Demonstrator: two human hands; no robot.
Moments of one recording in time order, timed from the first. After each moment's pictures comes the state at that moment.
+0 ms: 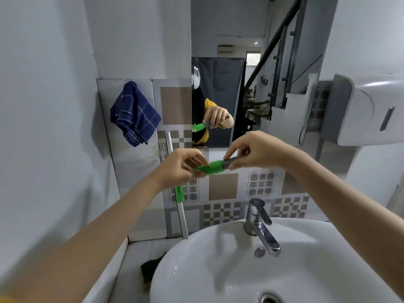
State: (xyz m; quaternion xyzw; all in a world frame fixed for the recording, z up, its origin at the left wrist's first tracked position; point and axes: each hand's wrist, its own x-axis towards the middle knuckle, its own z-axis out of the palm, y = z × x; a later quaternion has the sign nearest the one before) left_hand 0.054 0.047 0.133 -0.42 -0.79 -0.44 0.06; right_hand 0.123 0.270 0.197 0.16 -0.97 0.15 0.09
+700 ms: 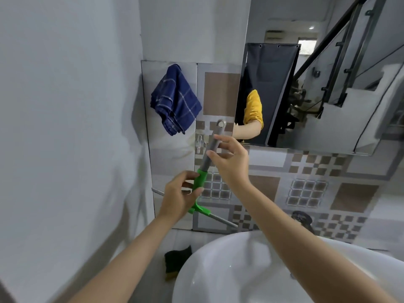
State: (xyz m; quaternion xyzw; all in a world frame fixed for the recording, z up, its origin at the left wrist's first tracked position) left_hand 0.021 -0.005 0.012 -0.20 -0.76 -0.56 0.25; right_hand 0.010 0.144 0.093 0.14 -0.73 0.61 0.27
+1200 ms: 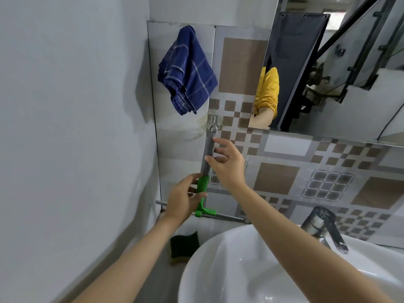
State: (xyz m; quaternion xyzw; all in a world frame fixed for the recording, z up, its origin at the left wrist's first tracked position) left_hand 0.002 -0.016 -0.053 -0.16 -0.80 -0.53 0.20; right_hand -0.026 0.121 0.030 0.12 -0.76 0.61 0.19
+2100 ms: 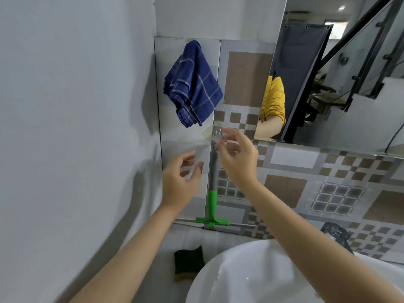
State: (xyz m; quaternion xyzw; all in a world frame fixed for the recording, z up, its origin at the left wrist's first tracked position) left_hand -0.005 -0.024 0.019 -0.12 -0.73 -0.55 0.39; right_hand -0.037 0.118 0.070 0.19 -0.74 0.54 0.36
